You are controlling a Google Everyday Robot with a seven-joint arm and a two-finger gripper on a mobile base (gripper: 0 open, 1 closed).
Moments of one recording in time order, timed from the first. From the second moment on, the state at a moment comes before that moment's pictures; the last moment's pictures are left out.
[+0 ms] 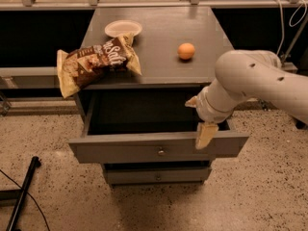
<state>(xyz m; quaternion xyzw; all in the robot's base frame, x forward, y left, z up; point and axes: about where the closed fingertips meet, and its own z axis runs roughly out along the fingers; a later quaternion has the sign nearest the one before) 0.550 -0.131 0.730 -0.75 0.63 -0.01 0.18</state>
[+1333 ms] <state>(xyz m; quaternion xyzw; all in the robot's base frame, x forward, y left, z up) 0.632 -0.140 0.687 -0.73 0.67 0.01 0.15</state>
